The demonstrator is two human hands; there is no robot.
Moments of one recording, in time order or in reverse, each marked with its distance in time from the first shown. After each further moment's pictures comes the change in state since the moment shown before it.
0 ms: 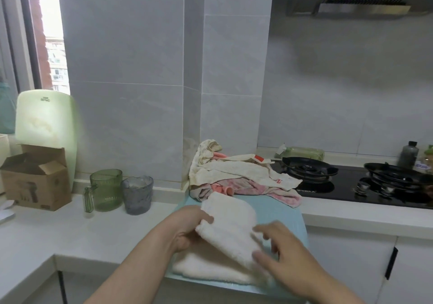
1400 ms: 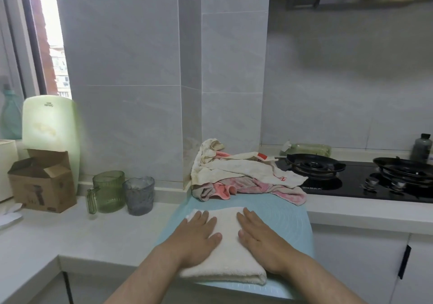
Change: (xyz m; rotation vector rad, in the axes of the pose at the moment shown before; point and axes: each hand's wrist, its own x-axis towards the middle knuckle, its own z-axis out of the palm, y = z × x) left_hand 0.016 -0.033 -0.010 1.688 0.084 0.258; right_hand 0.054 0.019 0.035 -0.089 -0.288 0.061
